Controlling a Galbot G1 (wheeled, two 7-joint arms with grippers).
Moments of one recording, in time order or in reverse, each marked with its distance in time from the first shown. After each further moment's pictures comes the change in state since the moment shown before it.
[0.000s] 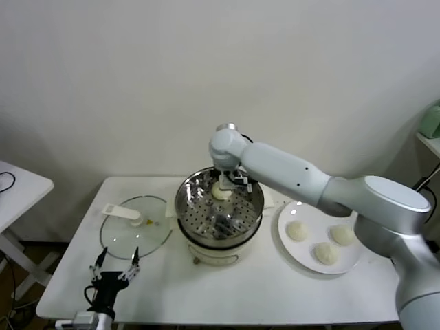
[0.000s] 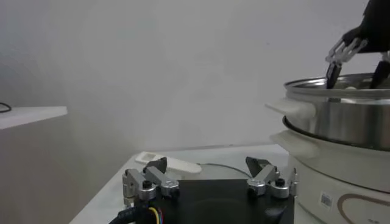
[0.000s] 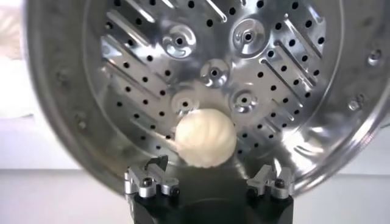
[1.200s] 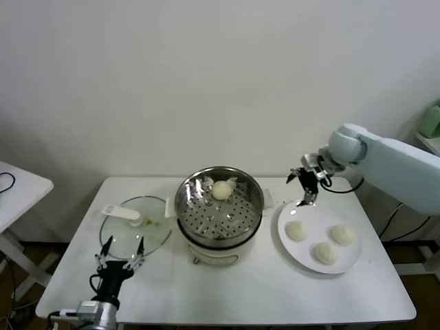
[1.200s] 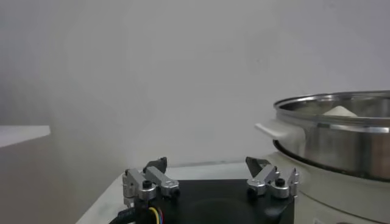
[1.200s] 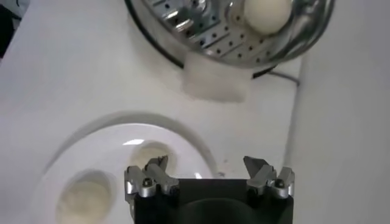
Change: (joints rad) left arm -0.044 0.001 0.019 -0.019 0.011 0.019 0.016; right arm 0.018 -0.560 -0.168 0.069 0.903 -0.724 0.076
